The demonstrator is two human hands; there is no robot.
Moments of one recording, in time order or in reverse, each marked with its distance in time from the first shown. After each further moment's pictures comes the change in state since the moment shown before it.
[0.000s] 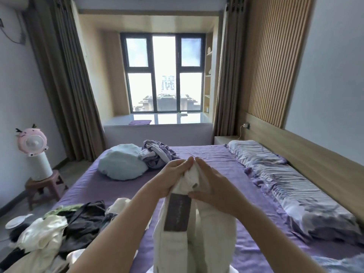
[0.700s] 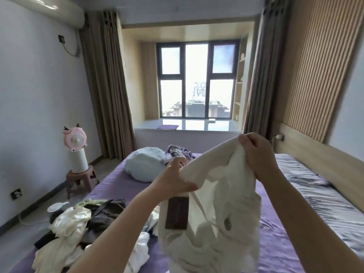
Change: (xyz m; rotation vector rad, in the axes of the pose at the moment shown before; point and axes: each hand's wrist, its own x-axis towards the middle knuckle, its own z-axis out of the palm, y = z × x) left_hand 0.008 -0.001 -0.033 0.999 0.377 0.121; right_hand 0.079 0.020 -0.087 0.429 0.490 0.198
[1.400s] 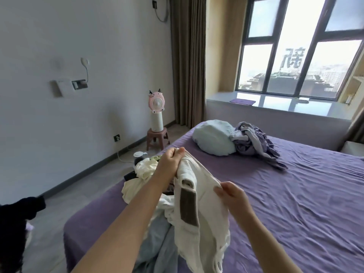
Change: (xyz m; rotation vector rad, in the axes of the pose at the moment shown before) left_hand -0.093 -0.091 -0.079 -0.401 0.630 -0.520; right_hand -0.138 0.097 0.227 0.300 -0.712 0.274
